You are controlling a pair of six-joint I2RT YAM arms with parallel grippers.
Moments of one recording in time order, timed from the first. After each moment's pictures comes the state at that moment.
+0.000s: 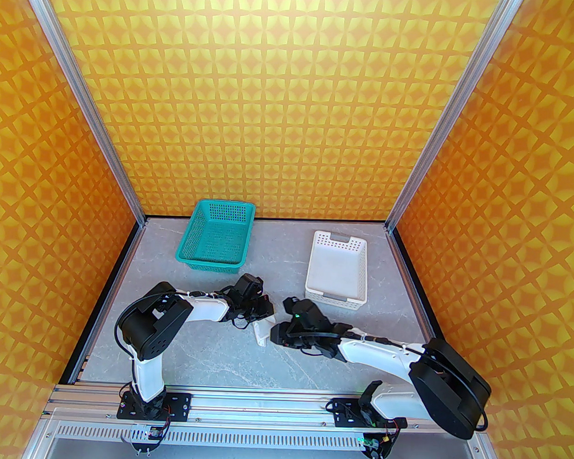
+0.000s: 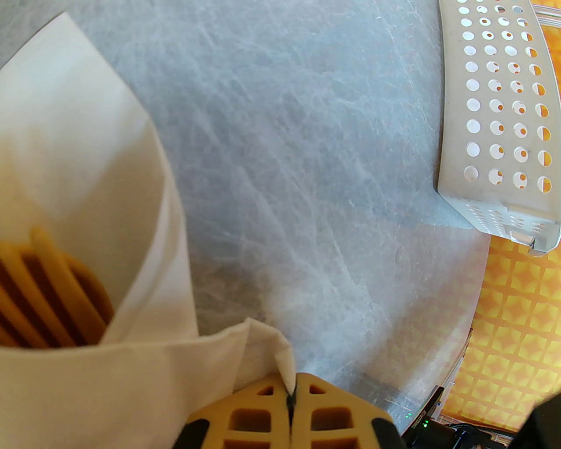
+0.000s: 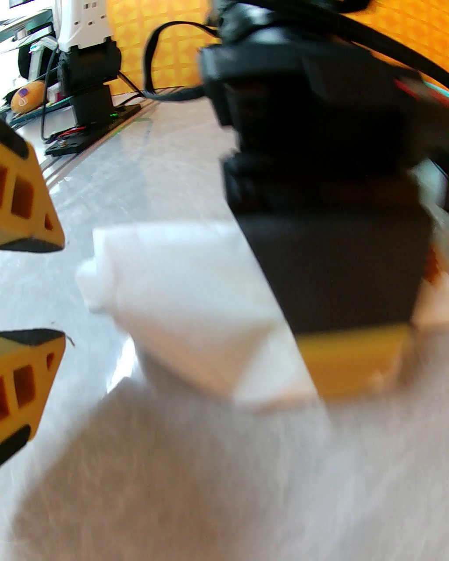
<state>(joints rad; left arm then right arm) -0.70 1.90 0.93 0.11 0.38 -0.95 0.73 1.34 0.50 0.01 -0.35 0.86</state>
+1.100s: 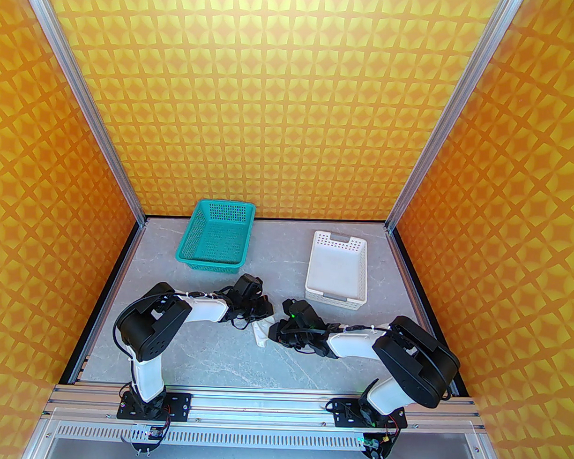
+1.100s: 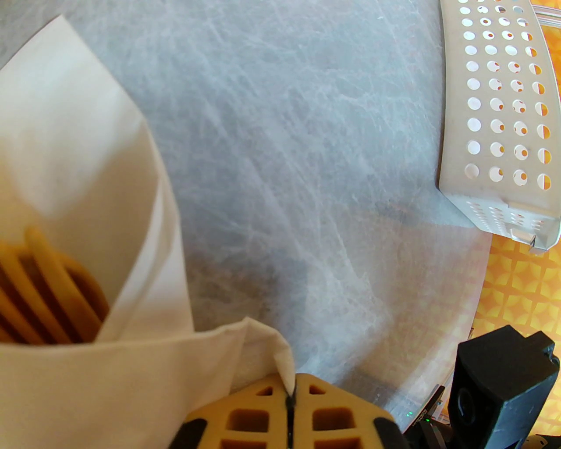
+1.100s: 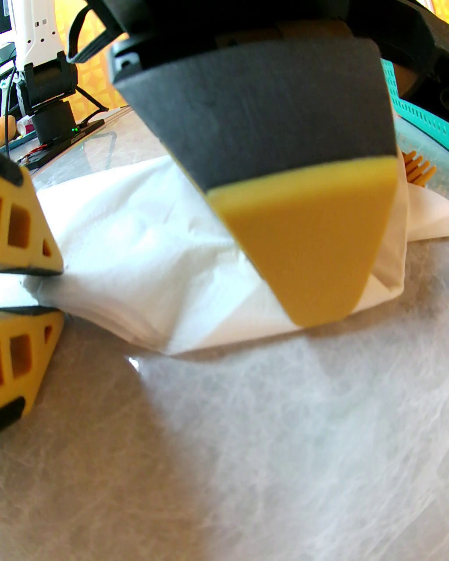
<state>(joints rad) -0.70 1.88 0.93 0.10 0.38 -0.95 0.73 1.57 0.49 0.26 -0.37 0.99</state>
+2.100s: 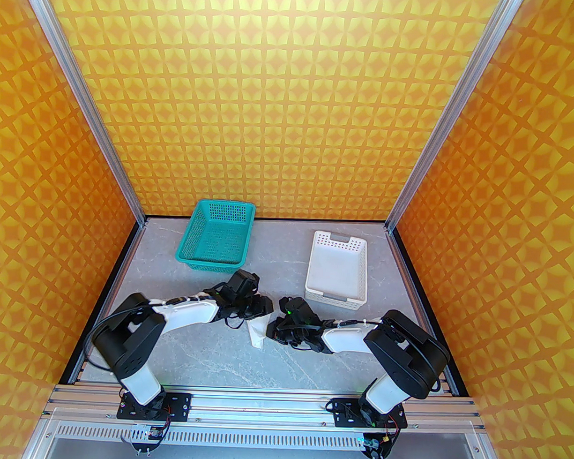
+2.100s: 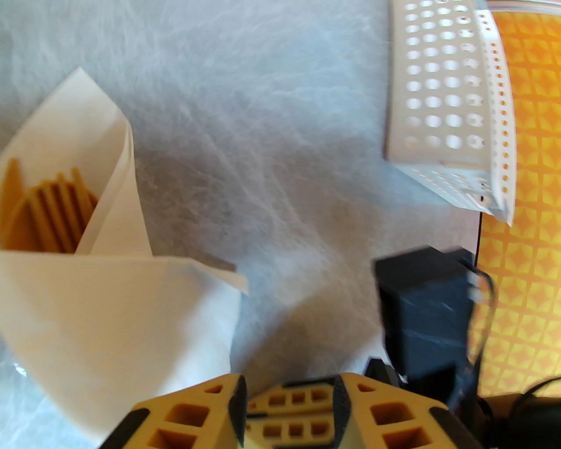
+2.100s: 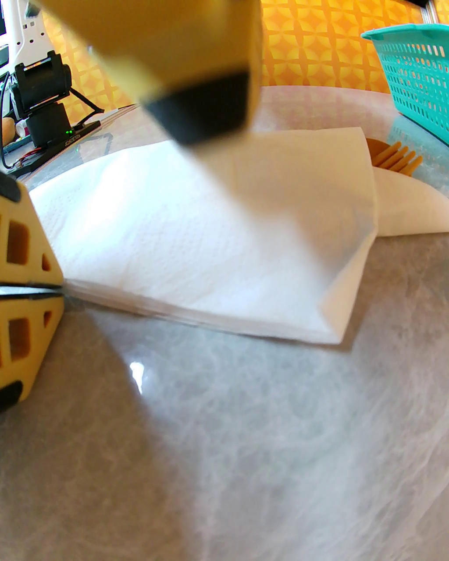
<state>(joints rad) -0.69 1.65 0.92 -0.11 0.35 -0.88 0.73 1.63 0.55 0.26 -0.38 0.99</state>
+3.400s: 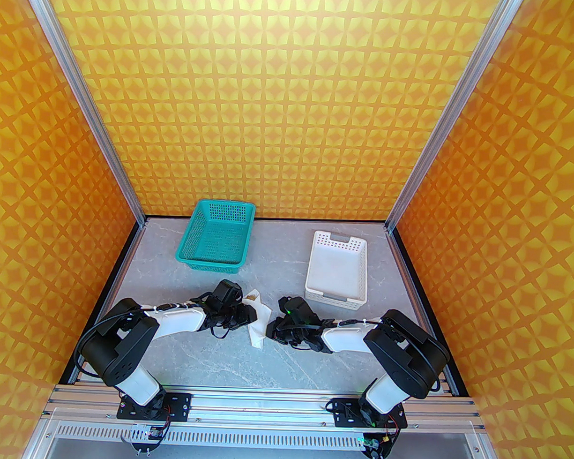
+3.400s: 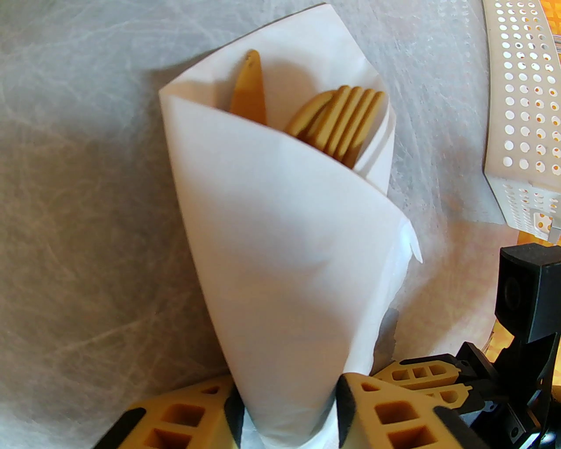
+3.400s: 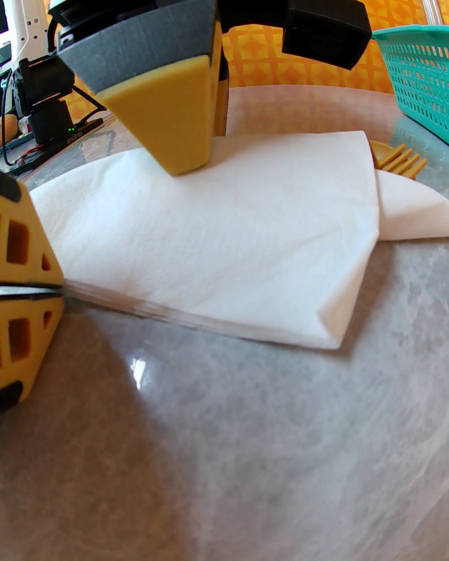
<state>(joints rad) -0.63 1.64 0.72 -0.04 0.33 -0.93 0.73 1.63 0.55 0.25 -0.38 0.97</state>
